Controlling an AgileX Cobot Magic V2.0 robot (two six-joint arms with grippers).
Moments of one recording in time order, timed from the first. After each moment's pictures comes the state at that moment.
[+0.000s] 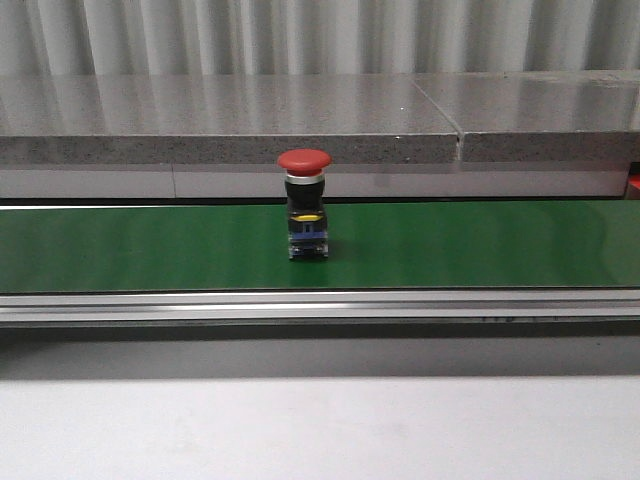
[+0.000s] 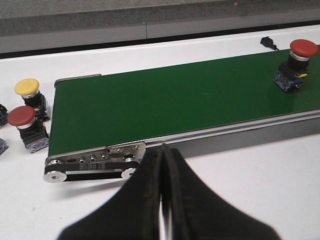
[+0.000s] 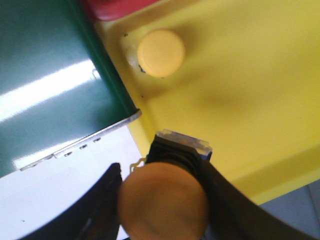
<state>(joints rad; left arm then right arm) -0.17 0.23 -0.57 -0.11 0.87 0.04 -0.39 1.47 -1.24 -0.08 1.22 0.18</state>
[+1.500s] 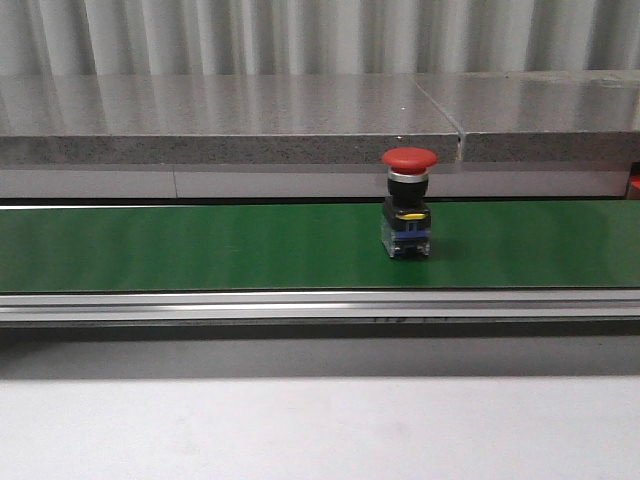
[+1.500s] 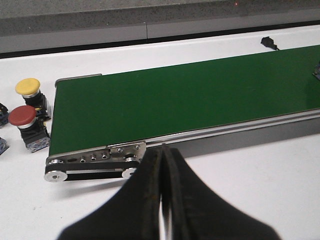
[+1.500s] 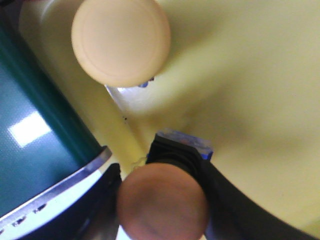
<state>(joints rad) -0.17 0.23 -0.57 -0.11 0.87 0.04 -0.49 1.51 -0.89 -0.01 0.76 0.18</state>
